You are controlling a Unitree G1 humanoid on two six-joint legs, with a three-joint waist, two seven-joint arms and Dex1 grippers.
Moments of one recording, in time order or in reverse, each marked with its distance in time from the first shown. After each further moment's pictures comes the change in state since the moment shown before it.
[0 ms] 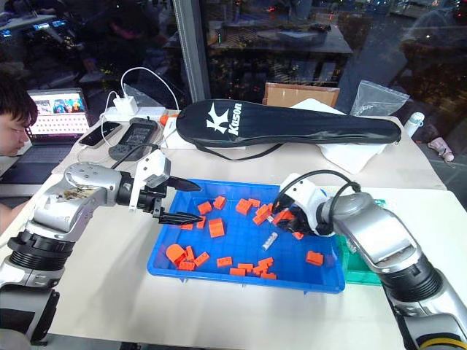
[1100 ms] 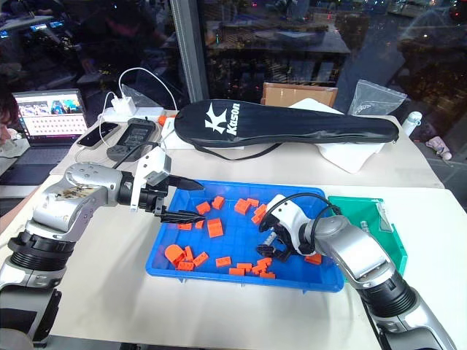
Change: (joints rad) left arm 0.000 0.004 0.018 -0.030 -0.042 0.053 0.014; right arm 0.094 0.147 0.032 -0.030 0.052 -0.004 -0.057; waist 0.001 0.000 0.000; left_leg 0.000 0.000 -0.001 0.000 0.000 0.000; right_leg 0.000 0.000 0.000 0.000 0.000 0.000
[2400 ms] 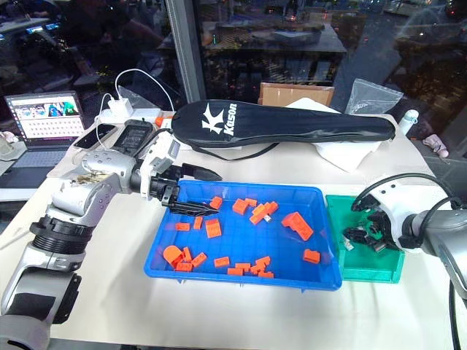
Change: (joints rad) left arm -0.111 -0.096 -0.016 0.127 -0.042 -0.098 -0.109; right arm 0.252 -0.447 -0.488 -0.002 0.072 0.011 0.088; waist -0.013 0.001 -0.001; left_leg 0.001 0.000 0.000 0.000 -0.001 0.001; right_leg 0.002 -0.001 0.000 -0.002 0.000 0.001
